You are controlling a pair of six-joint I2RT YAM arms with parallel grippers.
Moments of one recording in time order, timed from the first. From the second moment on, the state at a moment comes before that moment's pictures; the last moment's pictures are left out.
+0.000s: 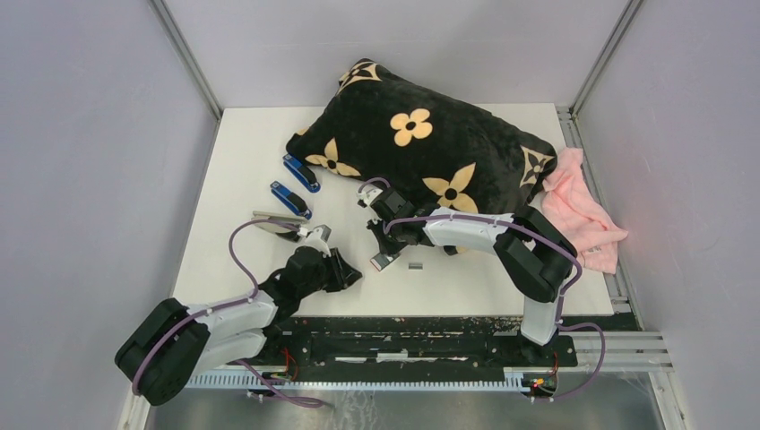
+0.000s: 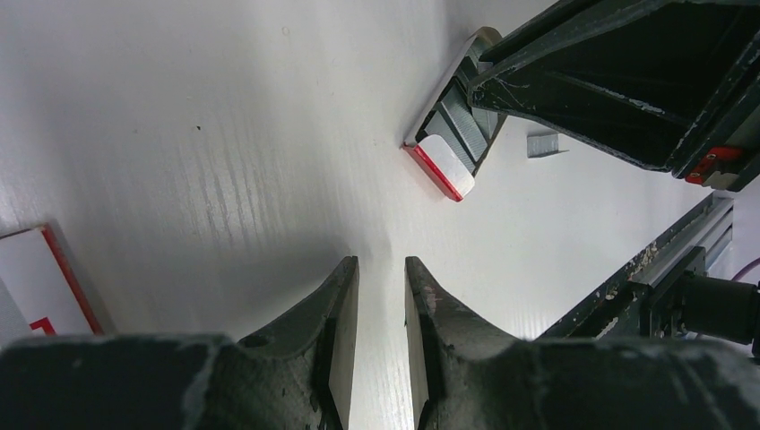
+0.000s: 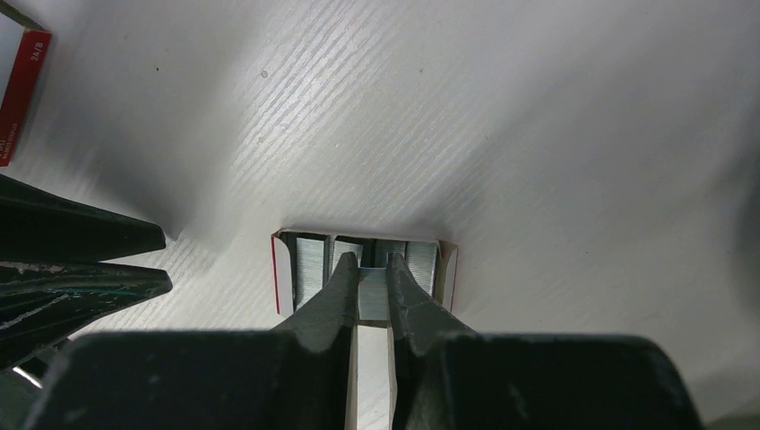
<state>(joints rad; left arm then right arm) -0.66 1.05 0.12 0.36 0.09 -0.79 0.89 1.86 1.19 -0.31 -0.01 0.21</state>
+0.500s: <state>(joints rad) -0.68 1.12 0.12 0.43 0.10 -0.79 0.89 1.86 1.19 -0.31 -0.04 0.23</state>
